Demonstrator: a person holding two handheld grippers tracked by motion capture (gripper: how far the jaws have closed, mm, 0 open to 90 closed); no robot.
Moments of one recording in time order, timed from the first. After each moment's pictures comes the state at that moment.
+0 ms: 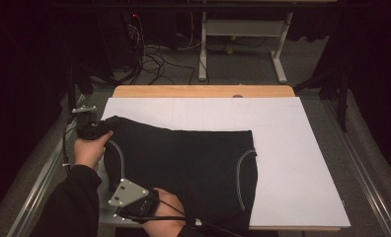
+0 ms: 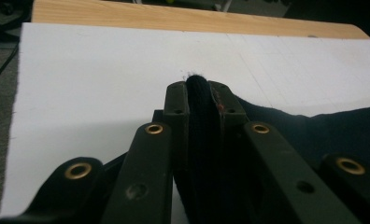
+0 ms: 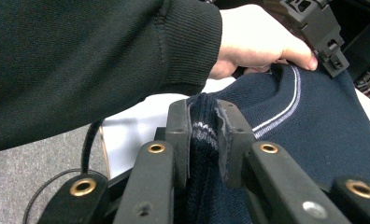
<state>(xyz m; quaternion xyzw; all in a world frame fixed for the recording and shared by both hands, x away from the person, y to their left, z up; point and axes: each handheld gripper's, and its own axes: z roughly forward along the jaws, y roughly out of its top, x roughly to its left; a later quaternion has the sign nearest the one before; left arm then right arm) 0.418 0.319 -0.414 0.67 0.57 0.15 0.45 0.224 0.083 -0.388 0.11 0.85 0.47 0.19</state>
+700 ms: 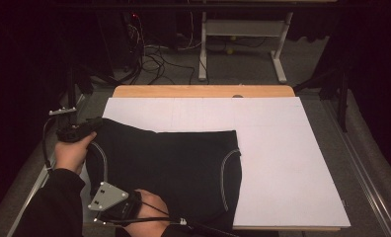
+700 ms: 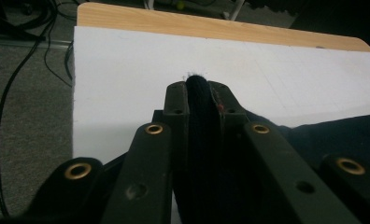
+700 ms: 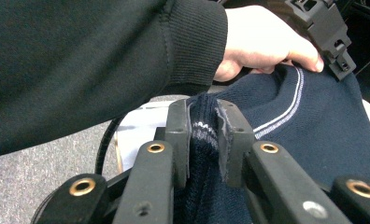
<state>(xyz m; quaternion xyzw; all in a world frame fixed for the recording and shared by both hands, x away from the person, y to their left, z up) 0.401 0.352 -0.403 0.66 0.59 0.16 0.45 0.218 0.114 -0.385 0.09 0.85 0.49 0.18</state>
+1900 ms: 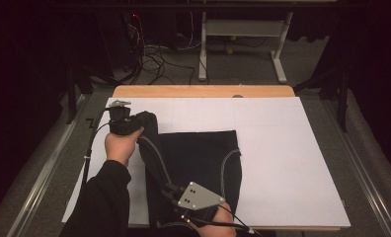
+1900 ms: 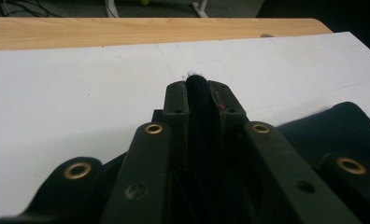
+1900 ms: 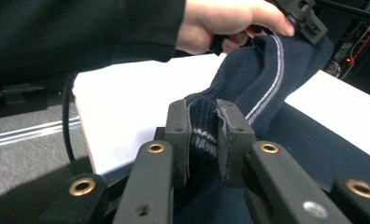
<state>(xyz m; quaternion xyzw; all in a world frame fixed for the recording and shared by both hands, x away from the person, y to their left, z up) 0.423 0.213 -0.390 0.70 0.53 0.15 0.45 0.223 -0.045 -0.412 0.17 0.81 0.52 0.20</state>
